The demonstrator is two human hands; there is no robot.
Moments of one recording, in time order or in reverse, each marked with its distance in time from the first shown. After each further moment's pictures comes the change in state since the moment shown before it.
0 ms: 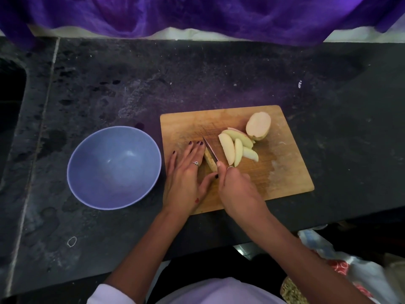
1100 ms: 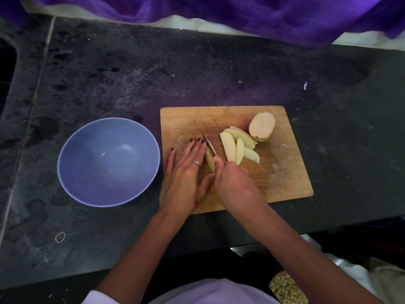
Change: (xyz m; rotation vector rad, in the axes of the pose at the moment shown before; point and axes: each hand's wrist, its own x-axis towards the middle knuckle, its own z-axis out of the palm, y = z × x) left_hand -0.002 0.005 0.001 0.002 -0.007 -0.028; right_hand 0.010 -0.018 -0.008 -0.064 -0.088 0.077
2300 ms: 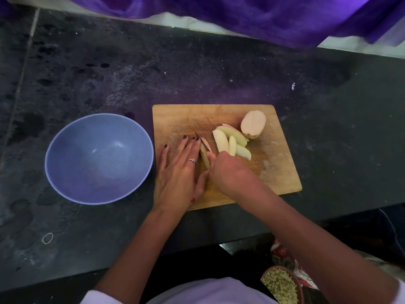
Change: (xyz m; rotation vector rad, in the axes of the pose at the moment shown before) left_hand -0.001 0.002 0.000 0.135 -0.003 0.023; right_hand 0.009 -0.019 -0.015 -0.117 -0.142 0.074
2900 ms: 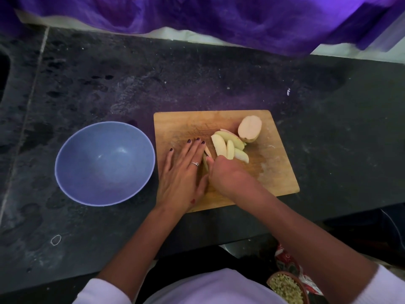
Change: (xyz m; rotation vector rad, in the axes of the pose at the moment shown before) left_hand 0.002 0.001 -0.001 0.027 -0.066 0.048; right_hand -0.005 0.003 -0.003 -0.077 0.009 -0.028
